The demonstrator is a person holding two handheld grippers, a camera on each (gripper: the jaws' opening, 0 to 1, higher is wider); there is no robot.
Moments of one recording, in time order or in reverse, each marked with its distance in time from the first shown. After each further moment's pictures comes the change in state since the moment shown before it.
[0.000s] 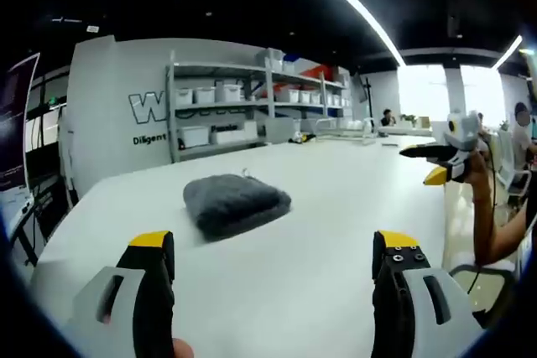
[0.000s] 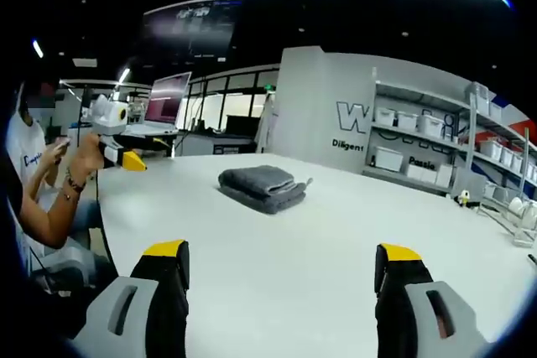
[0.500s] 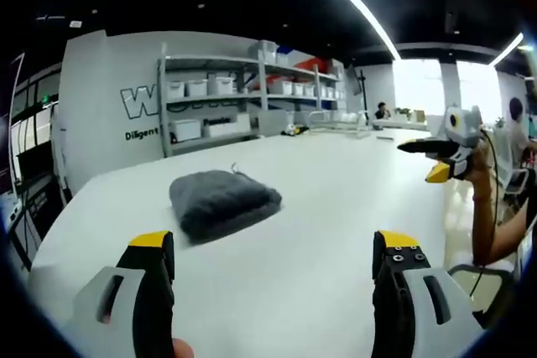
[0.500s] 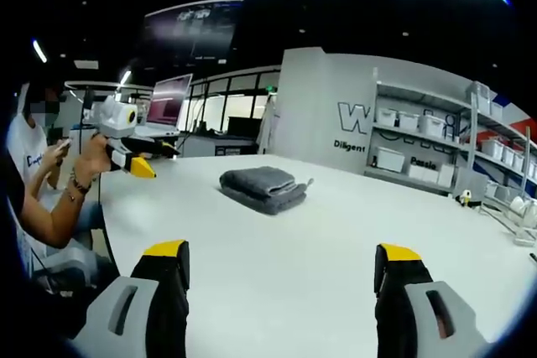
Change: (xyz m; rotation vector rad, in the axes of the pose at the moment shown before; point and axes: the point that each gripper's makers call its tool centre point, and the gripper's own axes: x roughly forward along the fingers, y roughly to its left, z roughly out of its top) left arm 0.020 -0.011 0.002 0.009 0.036 -0.029; right arm -0.002 -0.003 0.001 0.013 -0.004 0.014
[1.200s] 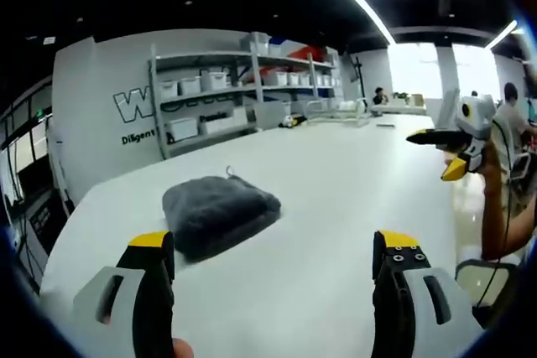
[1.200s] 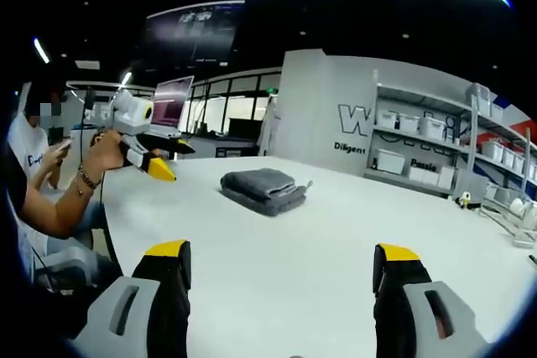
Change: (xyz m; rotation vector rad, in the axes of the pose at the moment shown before) left arm 0.036 -0.001 0.020 0.075 0.056 -0.004; right arm -0.005 -0.002 0.005 -0.006 -0.011 0.001
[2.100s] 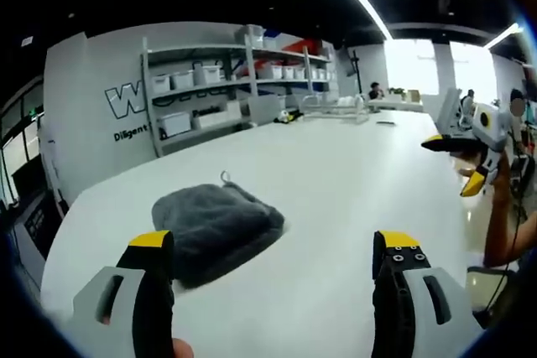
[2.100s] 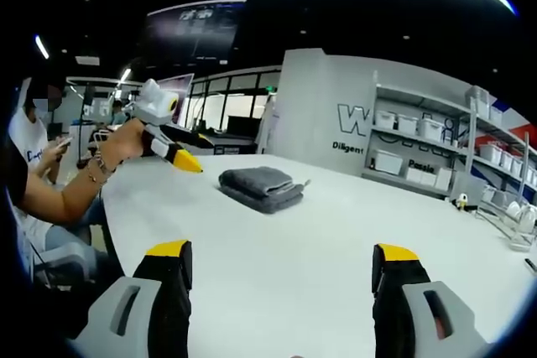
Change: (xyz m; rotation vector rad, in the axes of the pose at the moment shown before) left arm 0.041 0.009 0.018 0.006 0.045 -0.019; right arm -0.007 0.000 -0.002 -0.021 0.011 -0.012
